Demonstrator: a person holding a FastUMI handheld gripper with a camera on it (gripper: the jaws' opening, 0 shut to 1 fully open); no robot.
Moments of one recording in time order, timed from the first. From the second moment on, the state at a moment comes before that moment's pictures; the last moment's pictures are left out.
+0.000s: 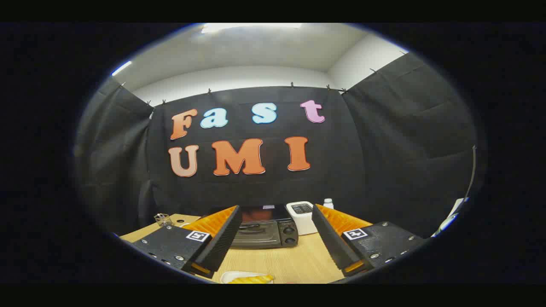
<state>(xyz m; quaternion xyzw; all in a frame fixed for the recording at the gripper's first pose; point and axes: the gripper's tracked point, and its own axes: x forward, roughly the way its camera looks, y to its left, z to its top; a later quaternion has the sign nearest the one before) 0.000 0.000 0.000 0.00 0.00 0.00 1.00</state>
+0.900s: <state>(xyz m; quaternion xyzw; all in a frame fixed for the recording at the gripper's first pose) 0.008 0.006 -0.025 -0.02 0.03 0.01 1.00</state>
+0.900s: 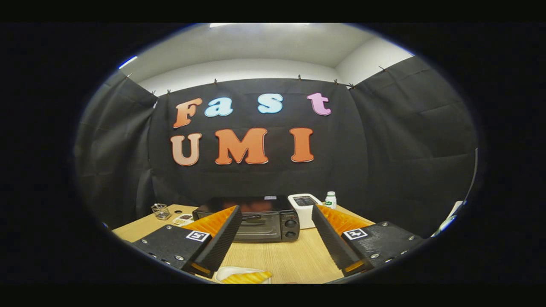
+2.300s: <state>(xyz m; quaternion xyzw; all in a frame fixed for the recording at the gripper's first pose) 0.189 0.121 -0.177 -0.06 0.18 0.05 0.98</state>
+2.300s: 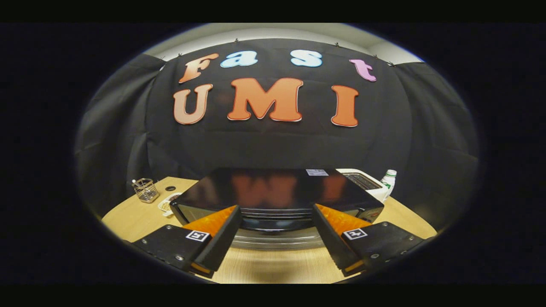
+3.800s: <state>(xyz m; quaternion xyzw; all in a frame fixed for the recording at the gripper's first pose) 0.039 0.087 -0.261 -0.12 0.27 0.08 0.95</state>
